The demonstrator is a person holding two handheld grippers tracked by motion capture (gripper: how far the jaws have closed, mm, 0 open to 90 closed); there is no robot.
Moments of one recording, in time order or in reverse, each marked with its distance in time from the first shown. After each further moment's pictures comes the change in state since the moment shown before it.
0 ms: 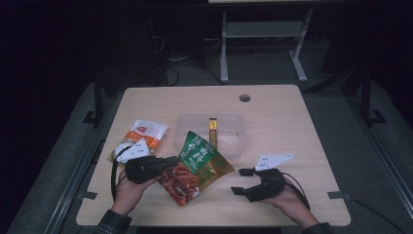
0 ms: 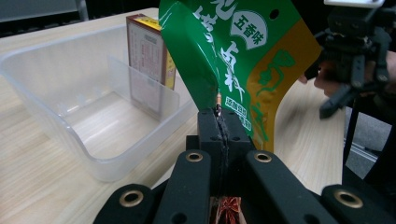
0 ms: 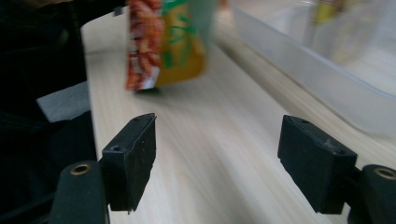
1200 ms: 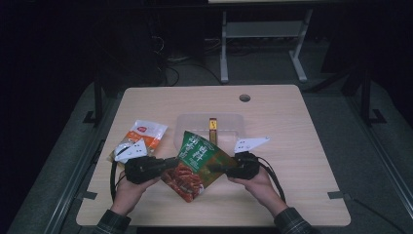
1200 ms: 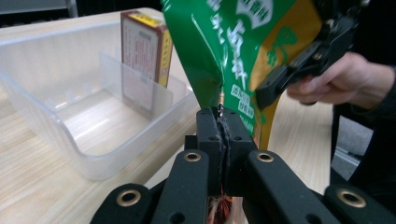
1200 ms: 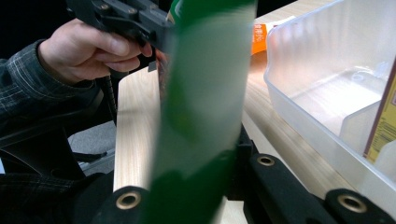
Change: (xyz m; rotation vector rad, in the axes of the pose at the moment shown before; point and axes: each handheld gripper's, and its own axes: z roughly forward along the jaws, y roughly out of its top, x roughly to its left) left arm 0.004 -0.007 0.001 -0.006 -0.039 -0.037; right arm -0.008 0.050 0.048 -0.128 0.163 0.023
